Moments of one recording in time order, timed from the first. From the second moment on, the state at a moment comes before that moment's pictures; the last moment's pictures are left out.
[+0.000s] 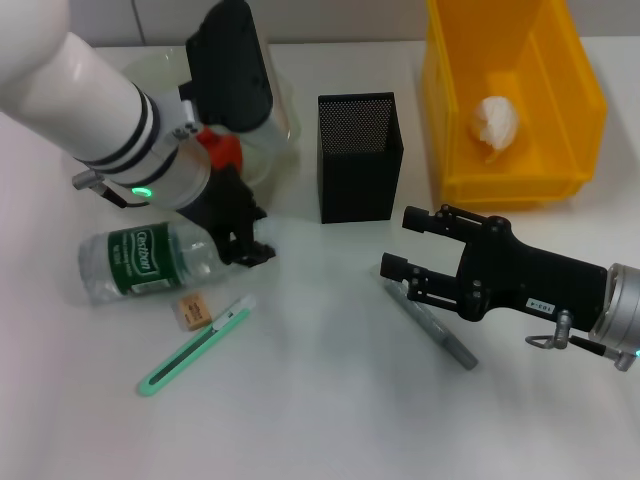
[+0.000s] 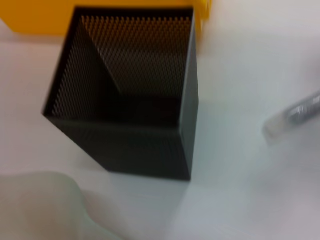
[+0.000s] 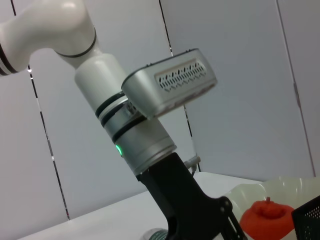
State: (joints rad) left arm -0.73 -2.08 1.54 1.09 2.54 1.29 -2.05; right arm 0.41 2.09 -1.07 -0.32 -1.42 -1.51 0.94
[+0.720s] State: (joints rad) left arm -0.44 -2.07 1.22 1.37 2.24 1.39 -1.91; right arm 0.43 2.09 -1.07 -0.32 -1.42 -1.51 0.94
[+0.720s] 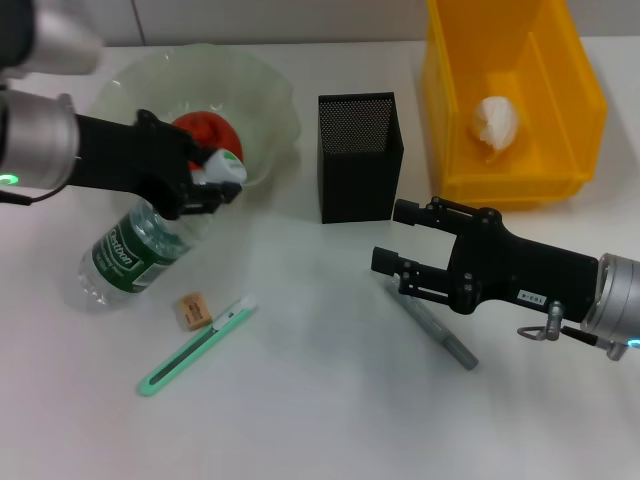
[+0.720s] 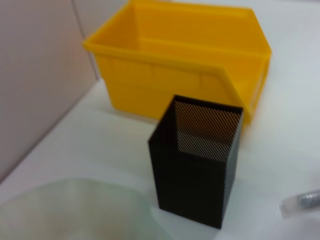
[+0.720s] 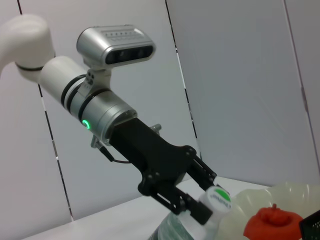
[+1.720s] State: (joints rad) left arm -0.25 -2.07 0.95 1.27 1.87 1.39 -1.67; right arm 0.46 2.09 -1.07 -0.29 -1.42 -1.51 0.93
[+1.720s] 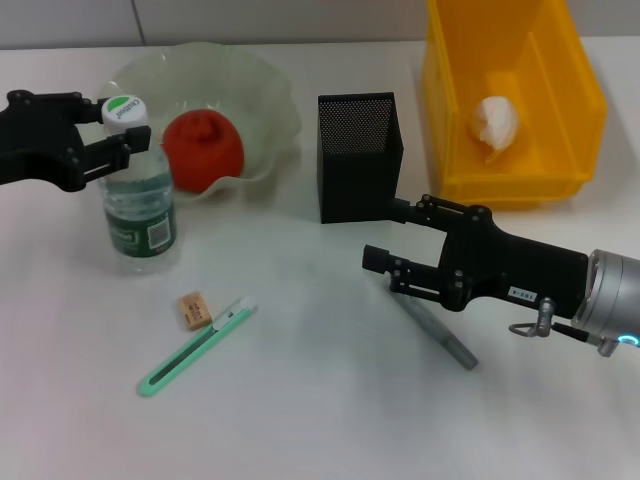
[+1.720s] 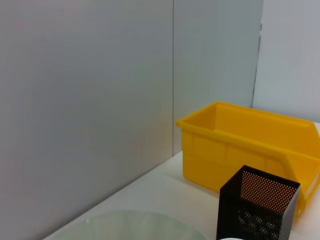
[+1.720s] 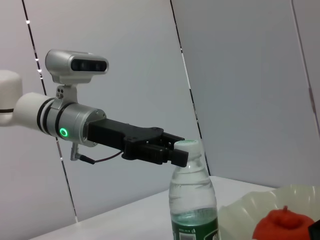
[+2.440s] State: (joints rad) left arm -0.23 -2.07 0.86 1.21 1.85 1.39 -1.63; right arm 0.47 2.09 -1.07 -0.29 -1.42 -1.51 0.93
